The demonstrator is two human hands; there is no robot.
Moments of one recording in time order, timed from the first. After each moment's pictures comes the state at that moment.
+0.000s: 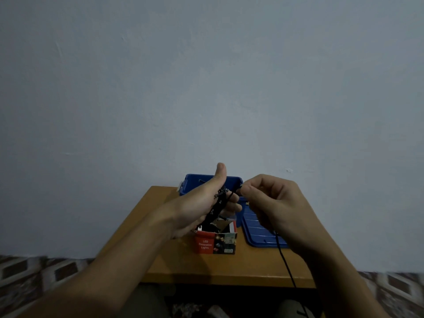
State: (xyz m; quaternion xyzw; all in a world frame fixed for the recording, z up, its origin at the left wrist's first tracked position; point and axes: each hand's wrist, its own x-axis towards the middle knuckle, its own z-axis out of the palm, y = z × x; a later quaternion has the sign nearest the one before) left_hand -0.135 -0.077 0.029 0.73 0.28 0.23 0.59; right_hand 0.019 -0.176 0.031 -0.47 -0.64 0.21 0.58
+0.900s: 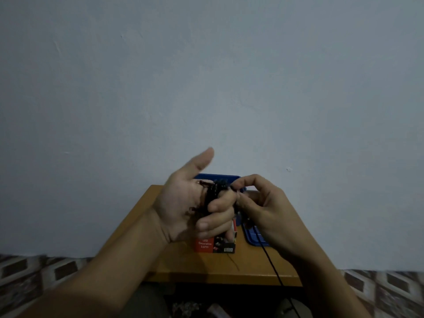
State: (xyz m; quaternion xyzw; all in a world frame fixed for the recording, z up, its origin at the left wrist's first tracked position) left_hand -0.143 -0.068 0.026 0.58 -0.09 0.08 0.81; right_hand 0.016 -0.162 0.012 -0.47 -0.64 0.22 0.56
